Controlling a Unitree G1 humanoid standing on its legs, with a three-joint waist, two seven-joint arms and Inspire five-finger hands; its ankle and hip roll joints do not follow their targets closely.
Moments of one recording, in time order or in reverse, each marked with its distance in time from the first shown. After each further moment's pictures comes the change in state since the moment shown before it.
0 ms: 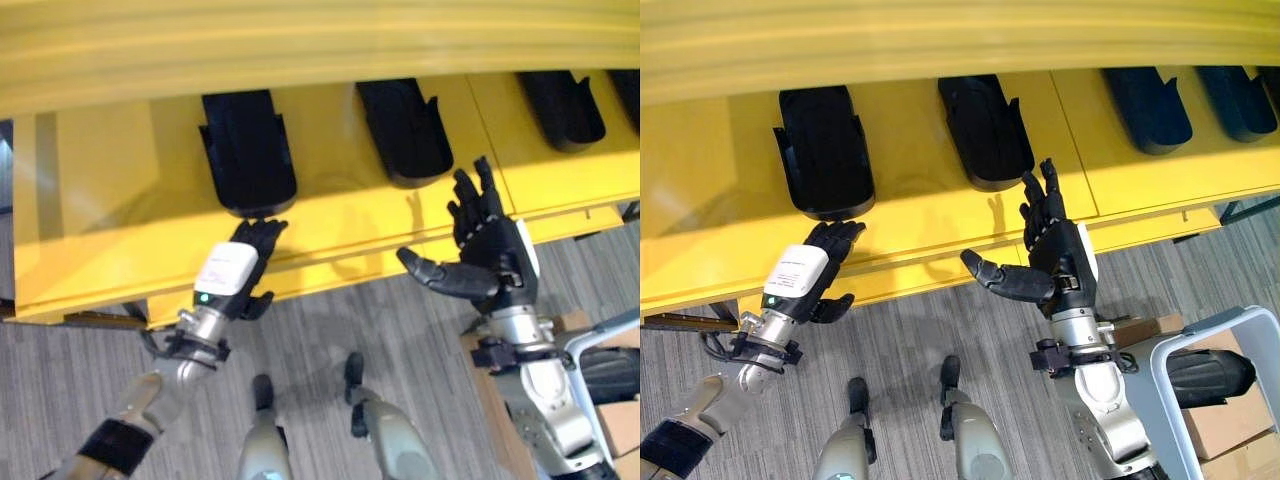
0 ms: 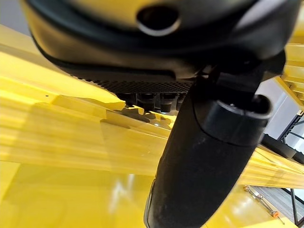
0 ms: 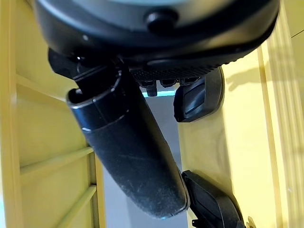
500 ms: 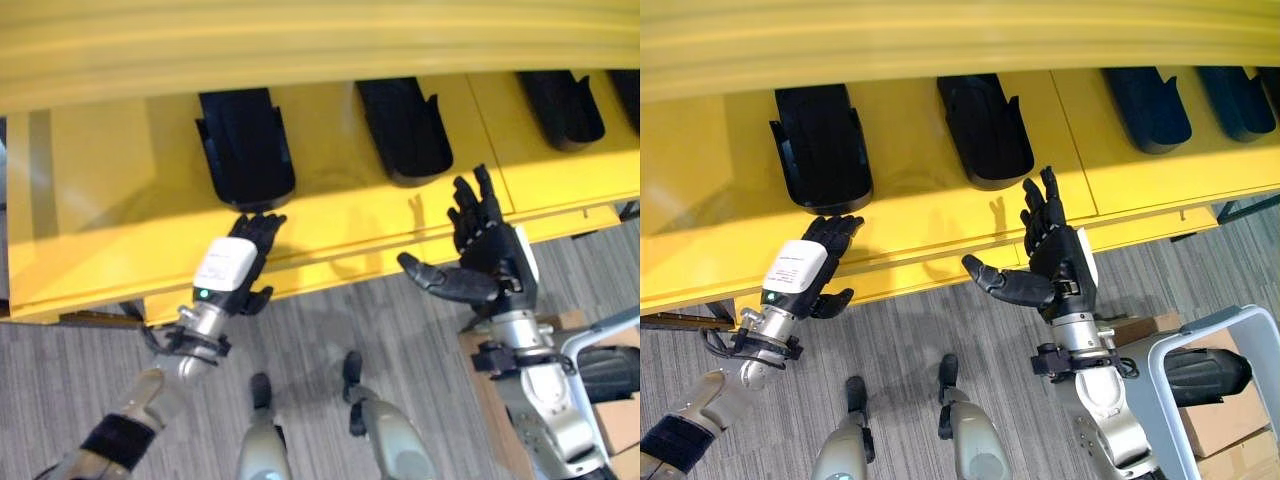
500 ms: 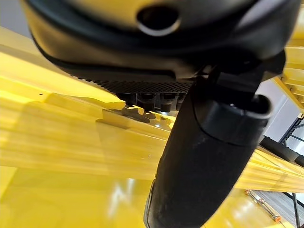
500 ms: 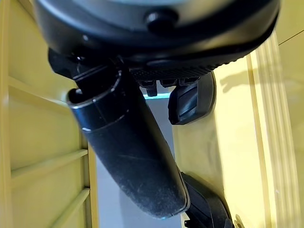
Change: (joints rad) left arm -0.026 -0.001 -0.010 0.014 0.000 0.009 0.023; right arm 0.016 0.000 0.000 0.000 0.000 0.000 0.000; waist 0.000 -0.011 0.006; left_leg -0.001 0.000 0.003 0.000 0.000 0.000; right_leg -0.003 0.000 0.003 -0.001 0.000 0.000
